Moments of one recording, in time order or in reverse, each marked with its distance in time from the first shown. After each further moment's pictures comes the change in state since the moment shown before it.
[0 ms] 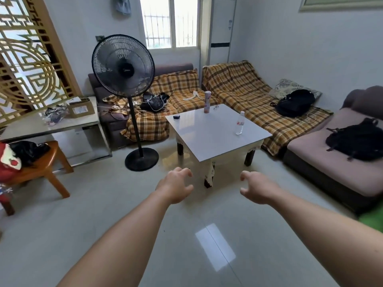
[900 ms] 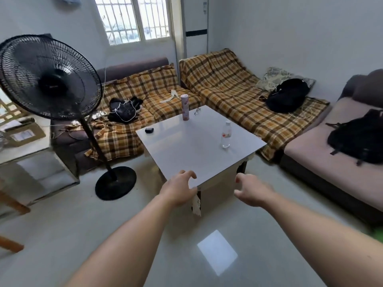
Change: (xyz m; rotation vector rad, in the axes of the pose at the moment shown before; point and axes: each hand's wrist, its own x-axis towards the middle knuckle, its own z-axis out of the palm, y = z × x) left_hand 0.373 0.078 0.035 0.009 -0.132 0.081; right_hand 0.331 0.122 -0.028 0.128 -0.047 0.114
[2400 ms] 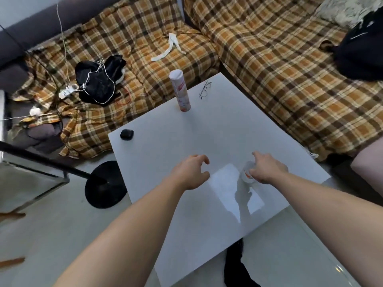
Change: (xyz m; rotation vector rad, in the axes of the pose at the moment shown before) left_hand 0.624 -0.049 0.011 0.014 -0.308 -0.171; right_hand 0.657 0.101 0.006 -0.004 -0.335 0.165
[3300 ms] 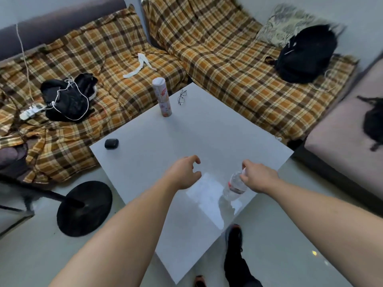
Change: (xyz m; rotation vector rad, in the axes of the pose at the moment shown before) left_hand -0.078 -0.046 0.007 0.011 -0.006 0.214; right_hand -0.137 -0.026 0.056 -0.015 0.172 -0.004
